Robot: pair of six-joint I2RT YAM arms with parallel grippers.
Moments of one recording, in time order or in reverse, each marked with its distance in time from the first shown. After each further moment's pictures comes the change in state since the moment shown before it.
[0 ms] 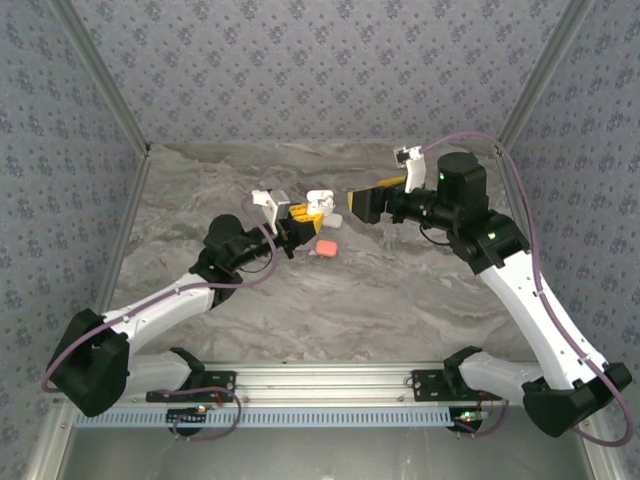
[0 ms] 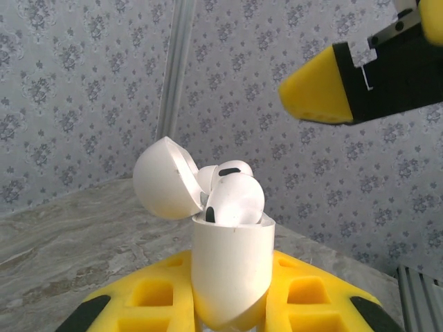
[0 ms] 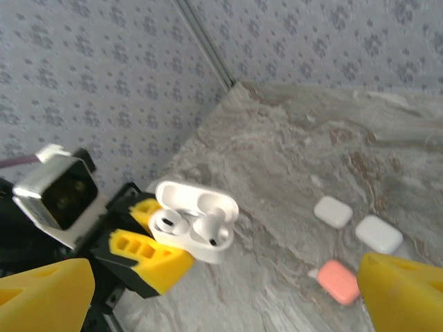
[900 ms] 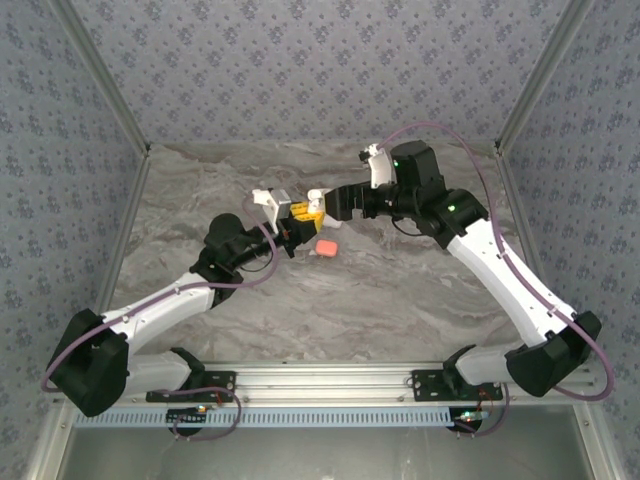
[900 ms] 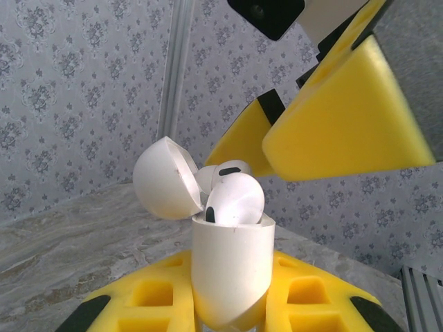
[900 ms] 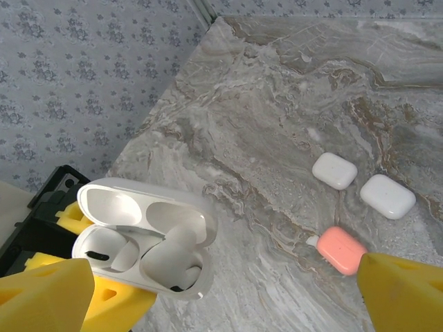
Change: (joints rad) left arm -0.006 0.000 0.012 -0.004 -0.003 0.013; right arm 0.094 0.210 0.119 -0.085 0.079 -0.002
